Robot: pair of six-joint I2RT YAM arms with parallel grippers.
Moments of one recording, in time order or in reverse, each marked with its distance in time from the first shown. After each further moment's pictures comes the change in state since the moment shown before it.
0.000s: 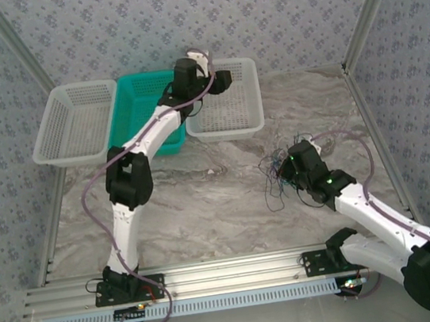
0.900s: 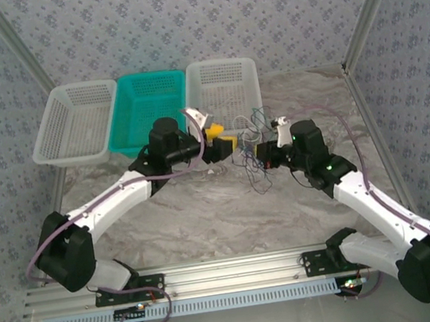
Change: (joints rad) left arm -0.157 -0.818 -1.048 0.280 0.306 0.113; right arm -0.019 0.079 0.176 0.192 -0.463 -0.529
